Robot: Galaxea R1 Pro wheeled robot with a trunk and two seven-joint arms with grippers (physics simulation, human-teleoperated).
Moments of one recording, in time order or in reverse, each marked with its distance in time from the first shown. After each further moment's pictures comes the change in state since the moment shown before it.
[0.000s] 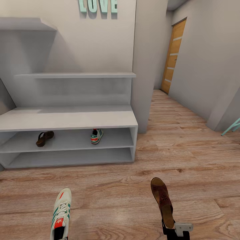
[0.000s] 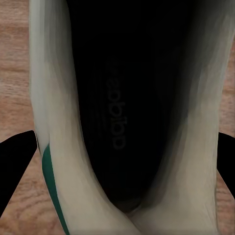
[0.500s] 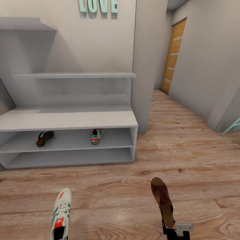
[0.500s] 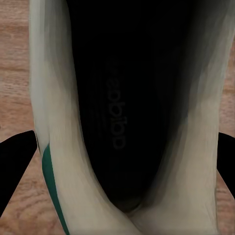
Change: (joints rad) left arm -0.001 0.001 0.002 0.000 -0.001 0.006 -0.001; right arm 0.000 0.000 -0.001 0.000 -0.001 0.000 -0.002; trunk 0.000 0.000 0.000
